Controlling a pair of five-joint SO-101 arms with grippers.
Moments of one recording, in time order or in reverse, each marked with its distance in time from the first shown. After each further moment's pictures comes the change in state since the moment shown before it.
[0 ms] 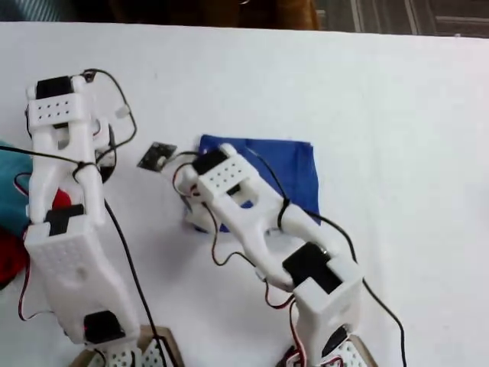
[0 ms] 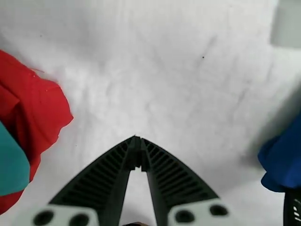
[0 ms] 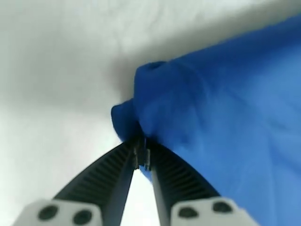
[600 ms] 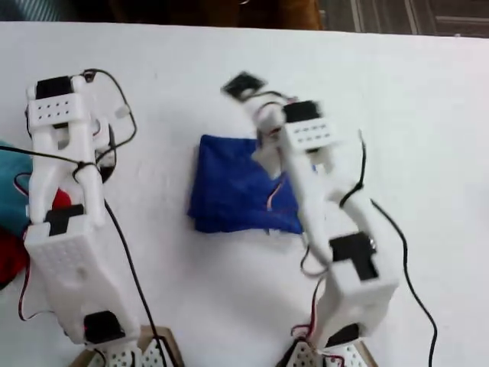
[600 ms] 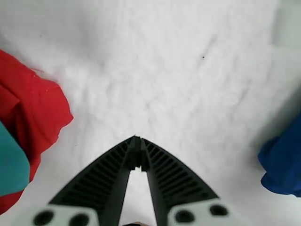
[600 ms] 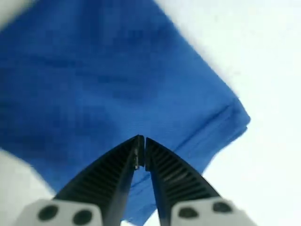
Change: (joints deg) left arm 0.0 0.0 0.0 0.0 0.0; right arm 26.7 -0.9 -8.7 -0.6 5.5
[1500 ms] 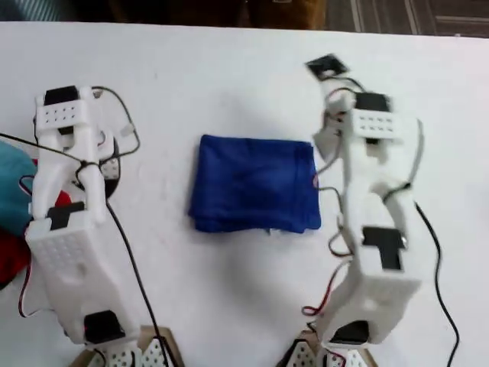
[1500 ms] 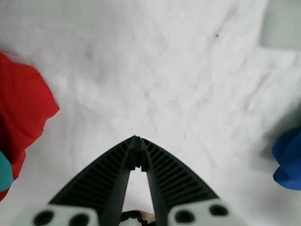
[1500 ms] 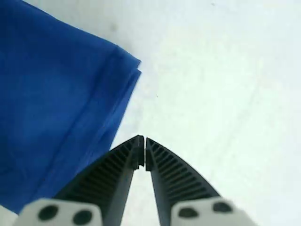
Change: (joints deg) left arm 0.0 2.7 4.6 0.0 0.0; right arm 17.3 -2.5 -1.5 0.5 -2.8
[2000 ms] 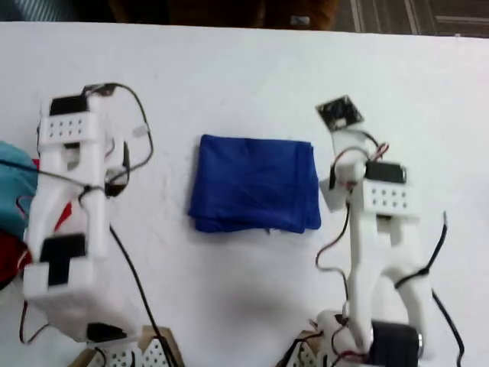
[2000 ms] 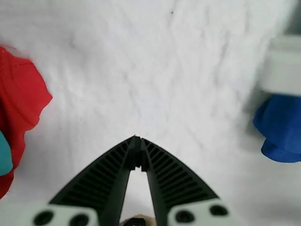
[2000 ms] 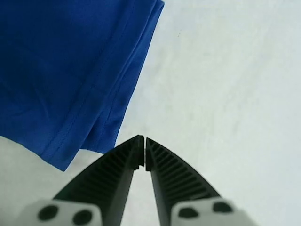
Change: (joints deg) left arm 4.0 -25.1 24.8 -10.9 -2.8; right arm 0.5 -36.5 44.6 -13.6 0.0
